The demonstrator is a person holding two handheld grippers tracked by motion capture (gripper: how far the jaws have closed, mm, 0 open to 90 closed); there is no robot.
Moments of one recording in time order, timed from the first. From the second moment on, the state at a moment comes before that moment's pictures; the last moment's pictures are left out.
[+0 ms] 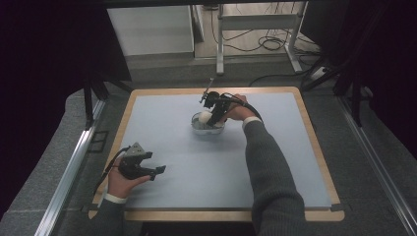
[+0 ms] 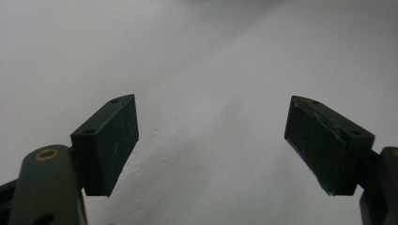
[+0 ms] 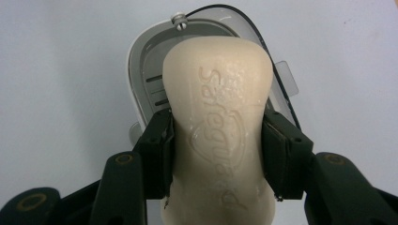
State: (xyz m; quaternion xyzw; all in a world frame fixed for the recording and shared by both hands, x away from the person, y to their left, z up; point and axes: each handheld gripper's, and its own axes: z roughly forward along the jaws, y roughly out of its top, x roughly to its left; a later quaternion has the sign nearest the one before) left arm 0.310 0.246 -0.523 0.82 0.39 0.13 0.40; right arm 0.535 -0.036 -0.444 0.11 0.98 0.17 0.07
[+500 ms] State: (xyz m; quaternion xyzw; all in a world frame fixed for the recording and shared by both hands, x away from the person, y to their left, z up) left arm 0.310 0.245 -0.523 0.82 0.39 0.13 0.40; right arm 0.534 -0.028 -0.452 0.11 0.98 0.17 0.08
